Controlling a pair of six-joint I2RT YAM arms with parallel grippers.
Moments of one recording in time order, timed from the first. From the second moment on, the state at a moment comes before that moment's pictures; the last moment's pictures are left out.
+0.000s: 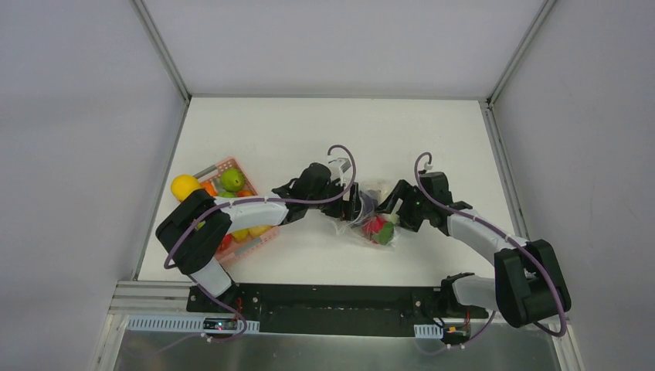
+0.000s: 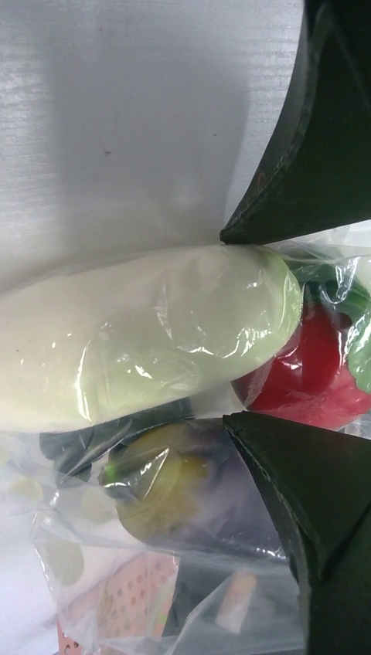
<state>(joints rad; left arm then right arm) -0.81 1.61 0.83 0.21 0.28 -0.63 0.32 1.25 0.53 -0.18 -0.32 0.82</state>
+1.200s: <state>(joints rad) -0.82 1.08 1.01 -0.92 -0.21 -0.43 0.33 1.23 0.51 -0.19 -0.22 0.80</state>
